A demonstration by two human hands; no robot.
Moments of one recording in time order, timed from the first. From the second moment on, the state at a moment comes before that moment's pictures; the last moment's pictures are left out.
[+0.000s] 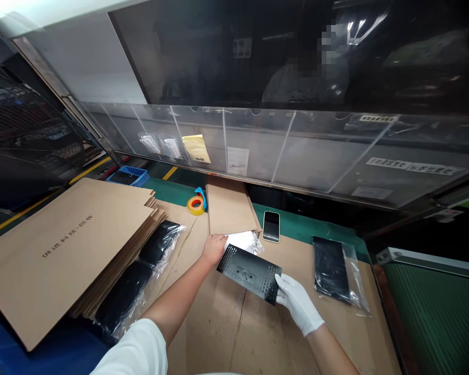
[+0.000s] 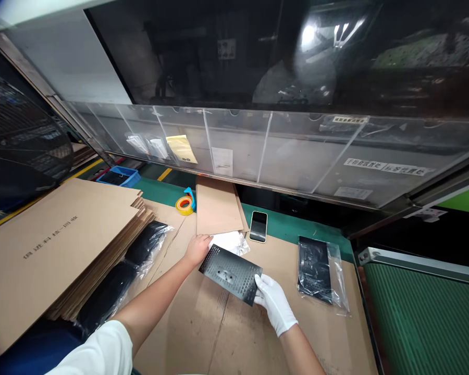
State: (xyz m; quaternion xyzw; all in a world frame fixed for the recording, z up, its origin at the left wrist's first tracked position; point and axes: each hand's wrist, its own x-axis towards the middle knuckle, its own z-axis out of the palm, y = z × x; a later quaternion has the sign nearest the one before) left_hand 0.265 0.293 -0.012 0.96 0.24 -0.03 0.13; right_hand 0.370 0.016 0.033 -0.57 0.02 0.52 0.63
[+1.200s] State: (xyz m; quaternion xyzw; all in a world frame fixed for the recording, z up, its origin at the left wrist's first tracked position) left_hand 0.237 0.314 -0.027 0.99 -0.01 -0.03 0.11; right_hand 0.373 0.027 0.007 -0.51 0.09 0.52 0.68
